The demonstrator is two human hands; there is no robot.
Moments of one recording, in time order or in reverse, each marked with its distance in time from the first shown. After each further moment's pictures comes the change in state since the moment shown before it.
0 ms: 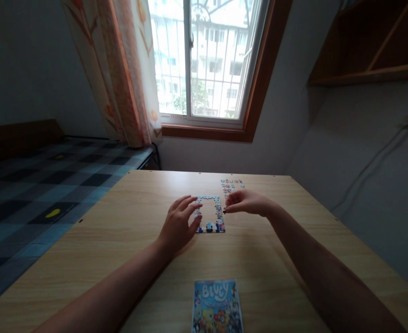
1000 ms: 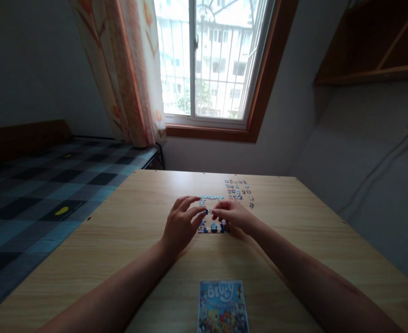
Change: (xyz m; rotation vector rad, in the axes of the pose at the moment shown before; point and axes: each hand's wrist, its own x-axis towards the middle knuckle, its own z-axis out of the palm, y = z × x) left_hand 0.001 0.001 -0.005 0.034 0.195 0.109; right_hand 0.024 0.005 0.076 0.287 0.226 -0.028
